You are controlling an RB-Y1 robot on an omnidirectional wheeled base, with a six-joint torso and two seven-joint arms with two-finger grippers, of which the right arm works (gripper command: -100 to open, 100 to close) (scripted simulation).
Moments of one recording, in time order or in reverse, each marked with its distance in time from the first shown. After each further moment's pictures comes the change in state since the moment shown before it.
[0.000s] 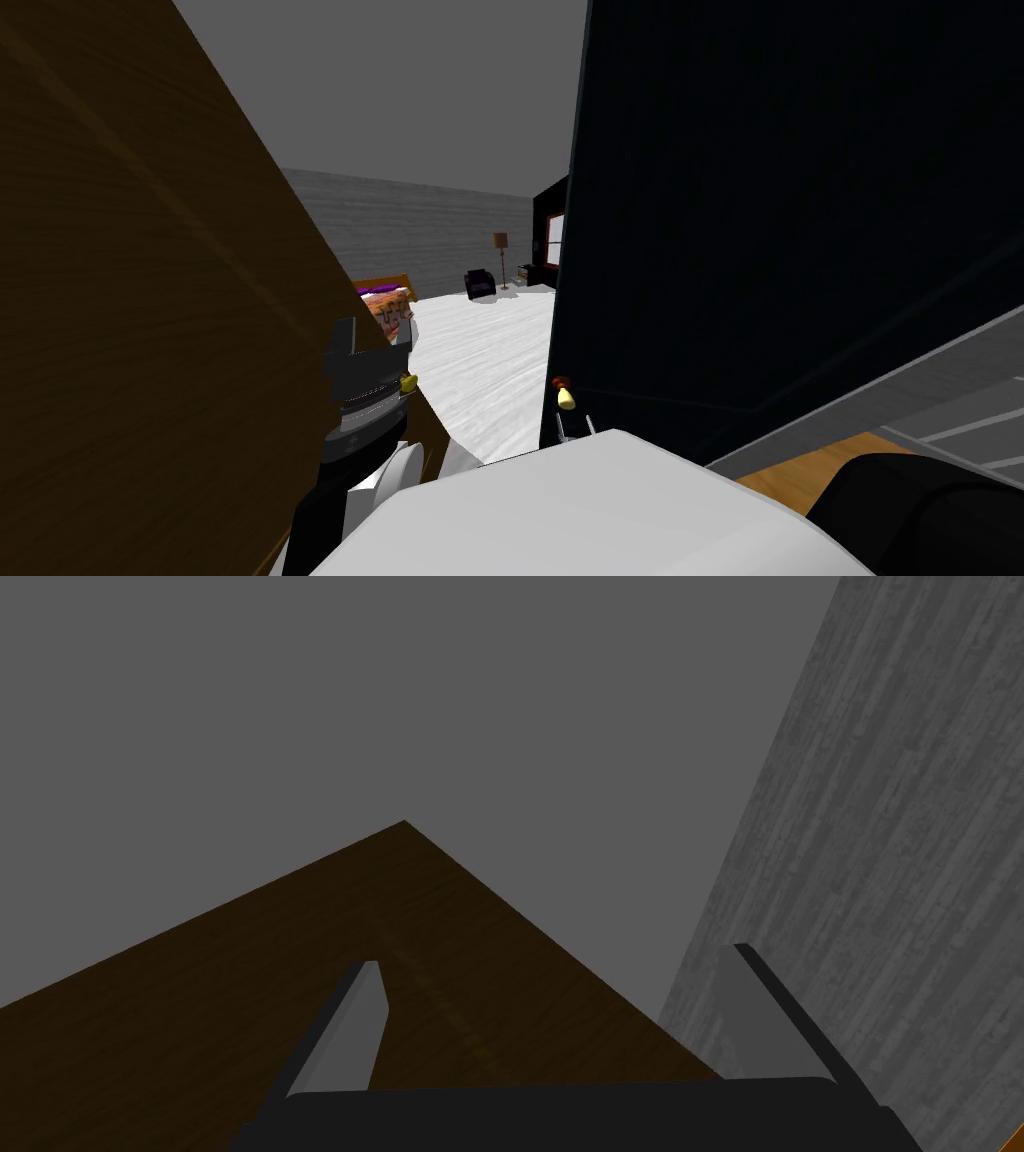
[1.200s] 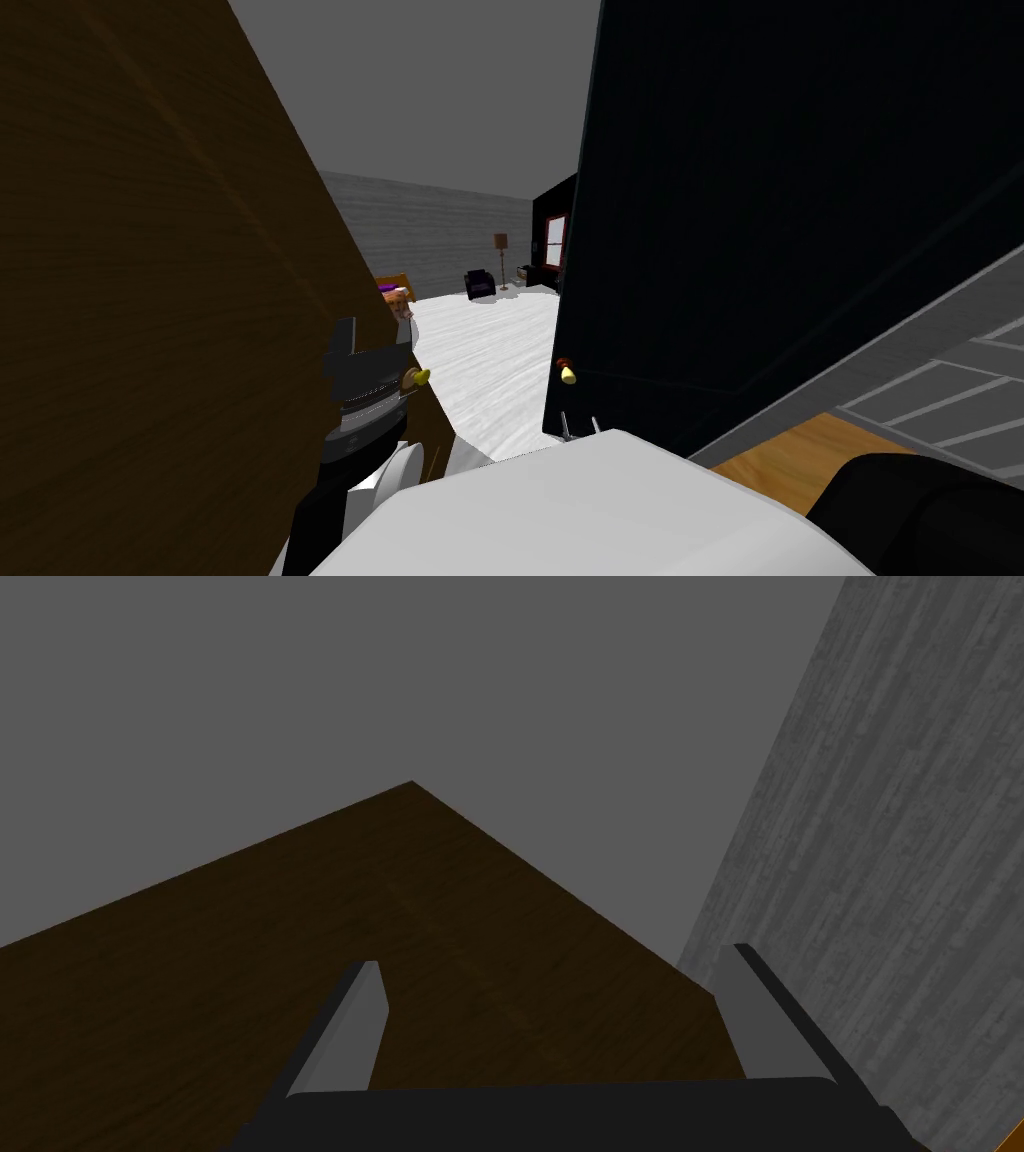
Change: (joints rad) arm 0.002 0.018 -0.036 0.006 -0.029 -0.014 -0.005
